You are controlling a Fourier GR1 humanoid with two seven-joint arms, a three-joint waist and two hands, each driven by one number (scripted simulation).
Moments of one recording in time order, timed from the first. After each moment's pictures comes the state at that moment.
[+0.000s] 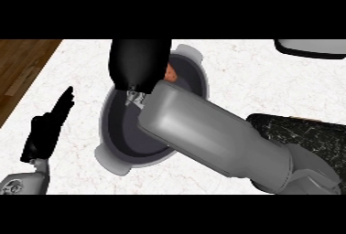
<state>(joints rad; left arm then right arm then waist) -0.10 0.26 0.07 -1.48 -0.13 -0.02 0.15 -1.31 -0.02 0.68 -1.07 0.96 -0.07 1.23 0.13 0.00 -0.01</state>
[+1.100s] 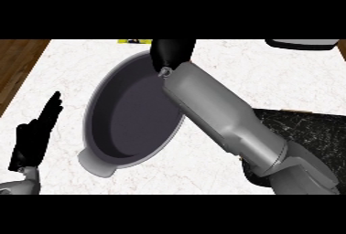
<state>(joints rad) -0.05 0.27 0.11 -1.50 -0.13 0.00 0.12 -1.31 -0.01 0.60 -0.69 0.93 -0.34 1.09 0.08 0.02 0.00</state>
